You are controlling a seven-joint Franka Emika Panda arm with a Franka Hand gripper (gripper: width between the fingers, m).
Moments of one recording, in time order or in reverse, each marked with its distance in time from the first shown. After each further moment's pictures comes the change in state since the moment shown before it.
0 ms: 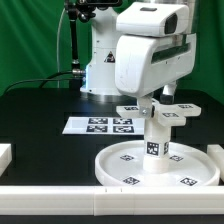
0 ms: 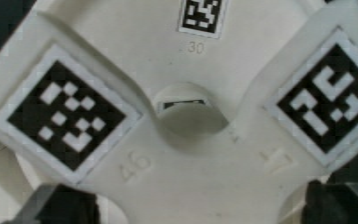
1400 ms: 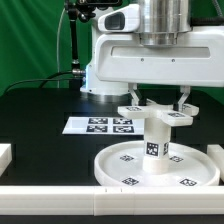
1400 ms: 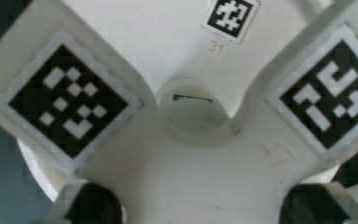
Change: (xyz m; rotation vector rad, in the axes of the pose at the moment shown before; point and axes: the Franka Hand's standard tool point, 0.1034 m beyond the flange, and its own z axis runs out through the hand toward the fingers) arm 0.003 0.000 0.000 0.054 0.070 1.368
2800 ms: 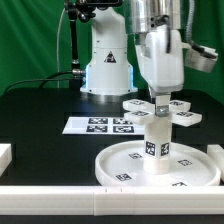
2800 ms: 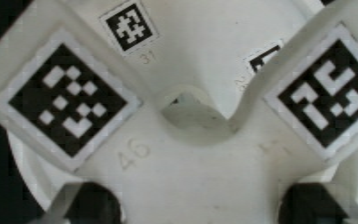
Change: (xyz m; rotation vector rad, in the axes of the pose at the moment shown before) arm 0.001 -0.001 0.001 0.130 0.001 1.288
